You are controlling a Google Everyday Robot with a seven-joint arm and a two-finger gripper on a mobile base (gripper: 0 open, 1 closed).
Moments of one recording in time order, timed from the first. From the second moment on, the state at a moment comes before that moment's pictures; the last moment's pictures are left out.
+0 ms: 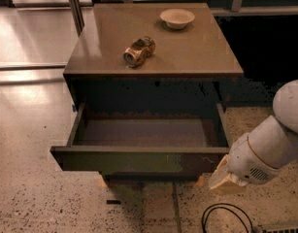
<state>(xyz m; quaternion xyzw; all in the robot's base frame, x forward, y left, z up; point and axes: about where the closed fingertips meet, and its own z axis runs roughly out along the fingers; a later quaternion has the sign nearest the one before) 0.349 -0.169 0.741 -0.57 0.80 0.18 0.10</state>
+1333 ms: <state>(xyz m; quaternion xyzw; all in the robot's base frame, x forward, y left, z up) 0.351 -0.127 0.728 -0.55 0.79 0.24 0.14</state>
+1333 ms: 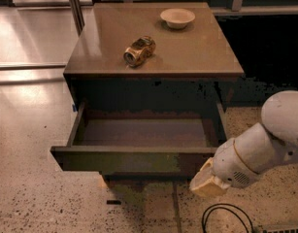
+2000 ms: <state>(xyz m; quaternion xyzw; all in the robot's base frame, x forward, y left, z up) 0.372 -0.044 0.724 -0.55 0.76 0.30 0.20</state>
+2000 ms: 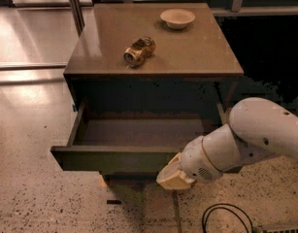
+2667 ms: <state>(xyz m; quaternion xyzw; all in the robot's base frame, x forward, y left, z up) 0.388 -0.035 0.707 -0.53 0.76 0.31 0.21</state>
